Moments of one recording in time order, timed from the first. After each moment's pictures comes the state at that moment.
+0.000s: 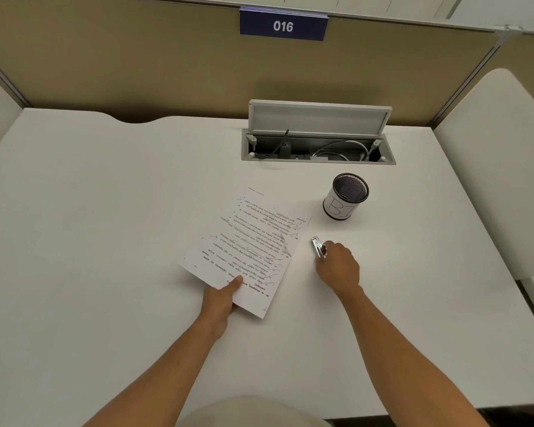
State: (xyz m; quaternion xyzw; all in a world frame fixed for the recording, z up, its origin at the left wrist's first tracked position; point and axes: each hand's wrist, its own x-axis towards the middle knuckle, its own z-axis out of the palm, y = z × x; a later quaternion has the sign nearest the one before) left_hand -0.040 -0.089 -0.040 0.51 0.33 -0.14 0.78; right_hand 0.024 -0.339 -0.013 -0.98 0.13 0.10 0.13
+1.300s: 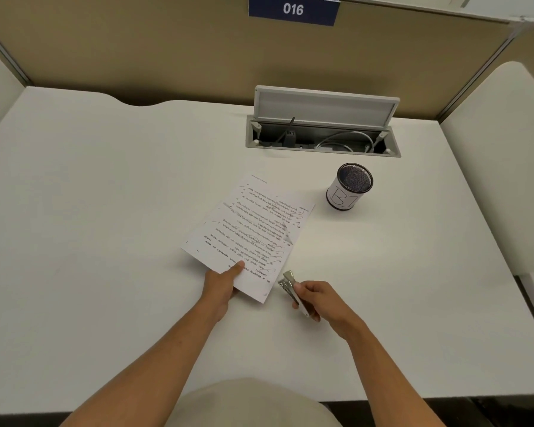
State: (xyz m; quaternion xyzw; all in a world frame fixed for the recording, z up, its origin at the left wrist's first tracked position) left_hand -0.039 -0.090 -0.038 0.50 0.35 -0.14 0.78; right_hand -0.067 -0.320 -0.003 -0.75 0.12 0.32 0.57
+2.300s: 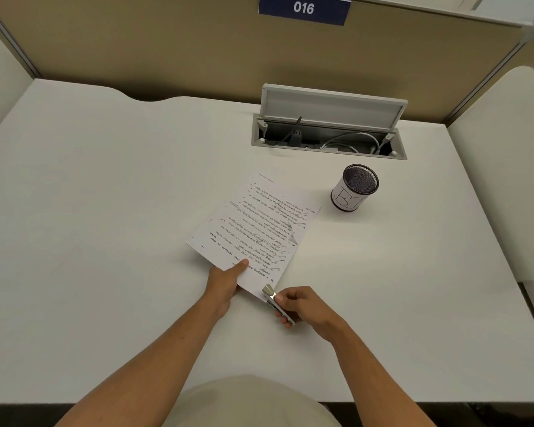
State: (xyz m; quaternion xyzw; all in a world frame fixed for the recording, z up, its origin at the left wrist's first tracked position) left_hand -0.039 -0.090 -0.041 0.51 0.33 -0.14 0.78; right_hand -0.071 -0.290 -0.011 -0.70 0.11 0.39 0.59
